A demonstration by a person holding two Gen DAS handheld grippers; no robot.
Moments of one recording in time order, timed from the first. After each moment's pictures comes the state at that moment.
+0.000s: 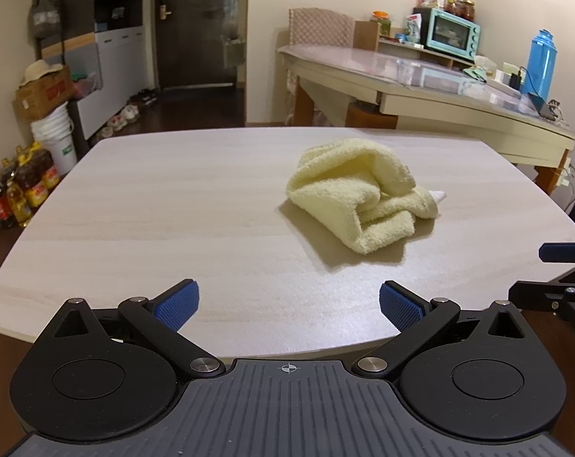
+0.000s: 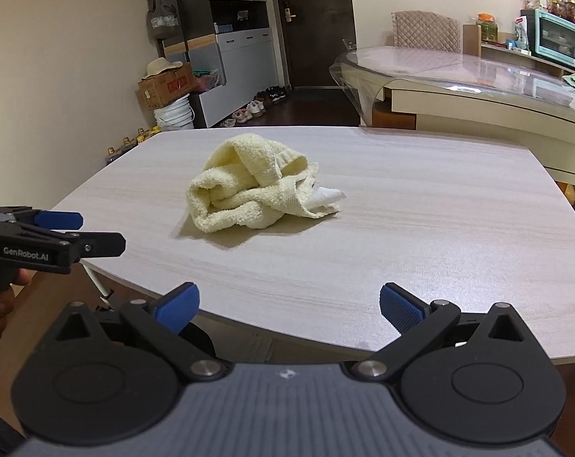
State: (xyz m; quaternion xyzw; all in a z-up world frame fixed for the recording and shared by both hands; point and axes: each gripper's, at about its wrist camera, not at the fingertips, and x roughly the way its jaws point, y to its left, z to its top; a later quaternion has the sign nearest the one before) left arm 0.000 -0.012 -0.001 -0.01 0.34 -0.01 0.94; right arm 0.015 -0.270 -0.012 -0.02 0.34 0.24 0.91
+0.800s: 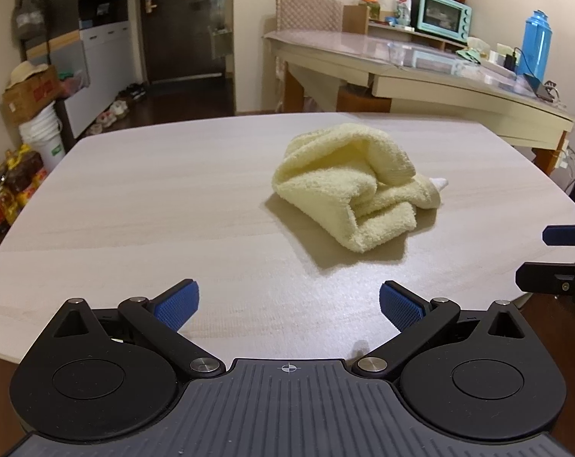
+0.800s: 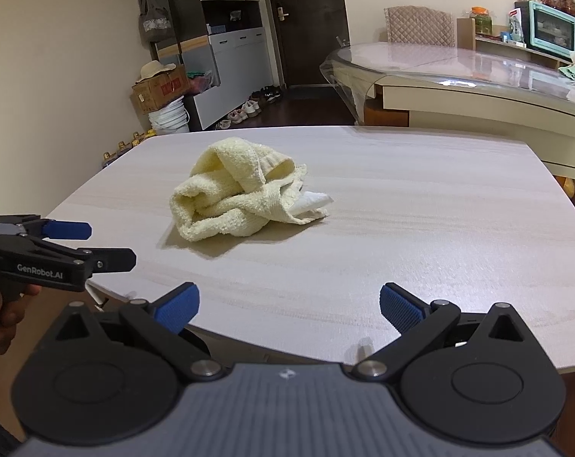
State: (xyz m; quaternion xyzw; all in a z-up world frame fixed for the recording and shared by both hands) left arm 0.023 -0.017 -0.014 0.00 0.36 -0.02 0.93; right arm 0.035 -0.274 -0.015 0.00 0.35 0.23 0.91
